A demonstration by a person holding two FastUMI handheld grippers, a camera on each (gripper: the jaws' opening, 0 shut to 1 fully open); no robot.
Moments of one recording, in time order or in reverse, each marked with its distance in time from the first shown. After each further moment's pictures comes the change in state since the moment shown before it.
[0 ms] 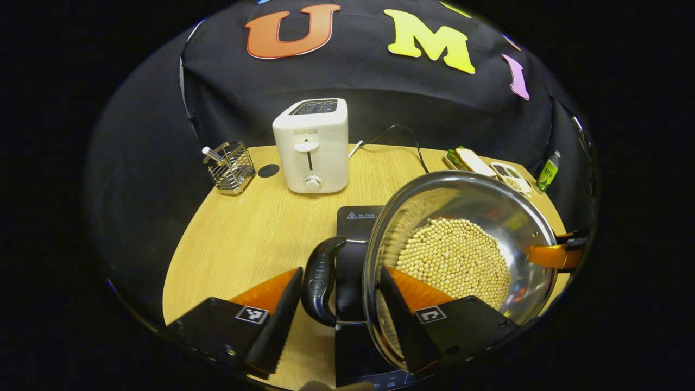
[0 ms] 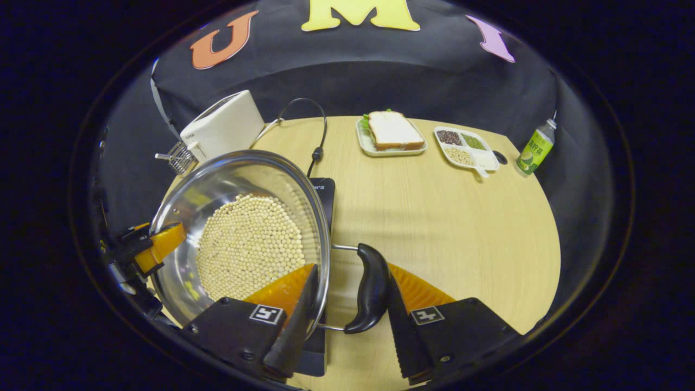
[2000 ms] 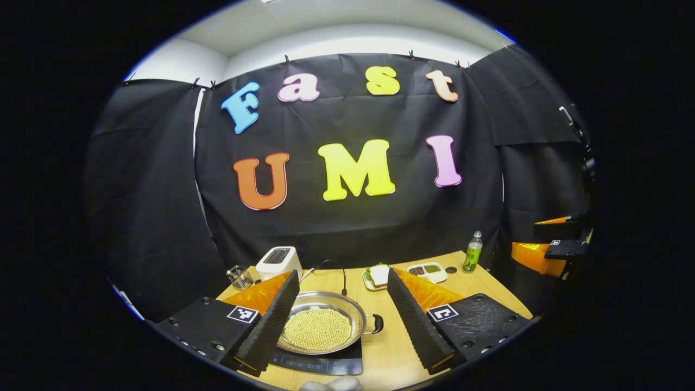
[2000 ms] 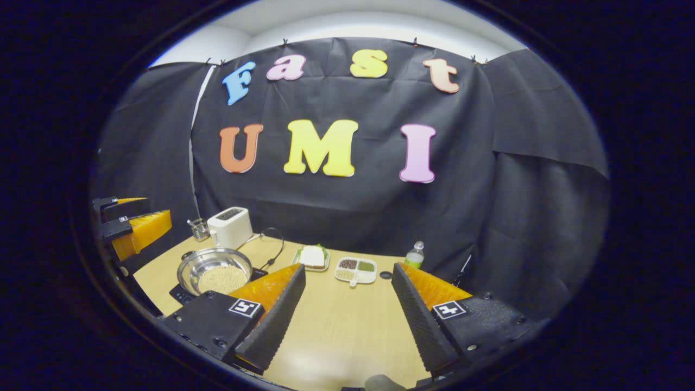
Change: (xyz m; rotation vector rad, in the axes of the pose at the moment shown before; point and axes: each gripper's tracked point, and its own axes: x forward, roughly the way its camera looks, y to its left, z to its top) left arm -0.338 -0.263 0.149 0.080 -0.654 0.046; right arm -0.357 -0.240 0.065 -0.130 -0.751 -0.042
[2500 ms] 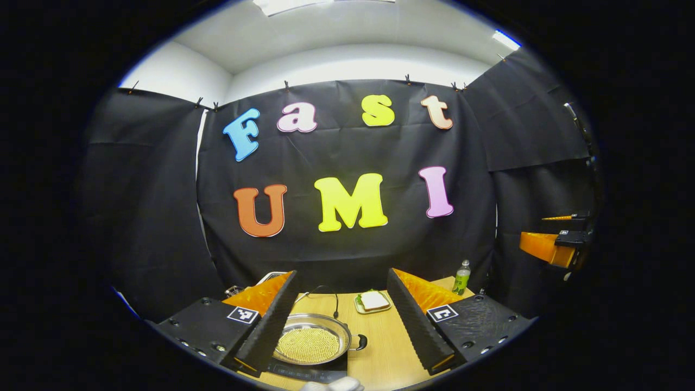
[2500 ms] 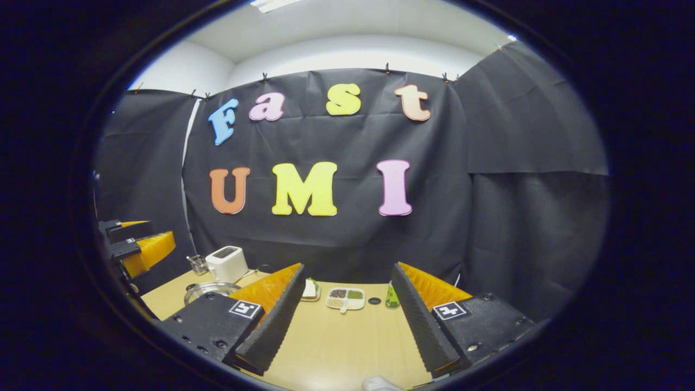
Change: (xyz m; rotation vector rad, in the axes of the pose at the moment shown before) left arm -0.017 -0.019 0.047 -0.016 -0.107 -0.001; right arm -0.038 -0.038 0.046 0.065 -0.144 -0.039
